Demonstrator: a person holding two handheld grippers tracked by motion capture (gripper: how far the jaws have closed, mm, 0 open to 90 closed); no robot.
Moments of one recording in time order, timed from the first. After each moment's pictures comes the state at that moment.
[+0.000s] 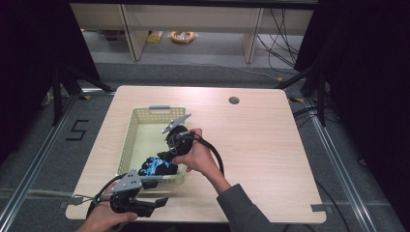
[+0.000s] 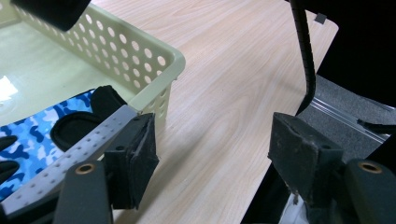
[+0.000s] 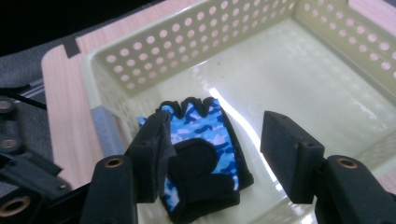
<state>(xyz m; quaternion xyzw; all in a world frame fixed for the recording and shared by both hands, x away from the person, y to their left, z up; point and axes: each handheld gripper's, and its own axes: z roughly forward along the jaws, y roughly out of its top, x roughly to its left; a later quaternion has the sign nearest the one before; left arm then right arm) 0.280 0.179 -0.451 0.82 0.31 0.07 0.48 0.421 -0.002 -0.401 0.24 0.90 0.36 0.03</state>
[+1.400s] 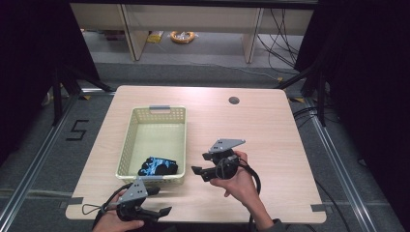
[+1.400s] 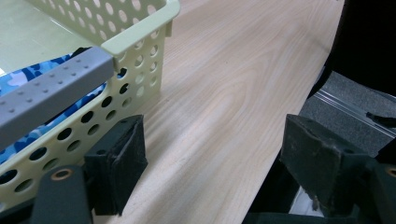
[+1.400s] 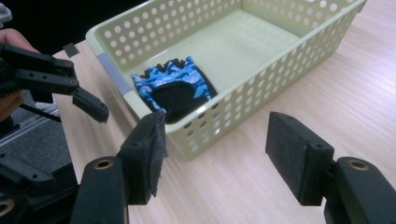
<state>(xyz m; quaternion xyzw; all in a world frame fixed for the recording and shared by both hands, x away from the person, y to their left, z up) 0.273 0.173 -0.488 0.82 0.31 0.07 0.47 0.360 -0.114 -0.416 0.30 0.85 0.43 0.07</state>
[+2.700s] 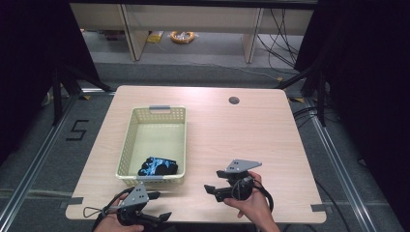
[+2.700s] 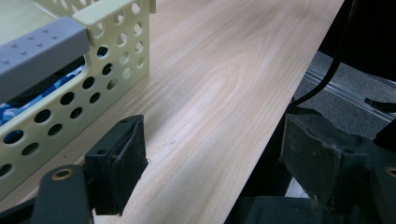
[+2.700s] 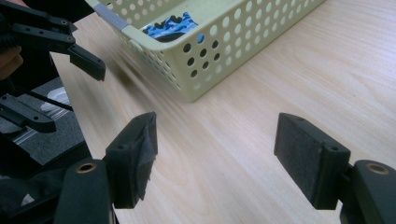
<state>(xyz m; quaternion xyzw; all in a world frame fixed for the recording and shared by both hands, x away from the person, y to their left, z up) 0.266 0.170 -0.495 0.83 0.30 0.06 0.46 0.322 -0.153 -0.455 0.33 0.83 0.44 0.05</state>
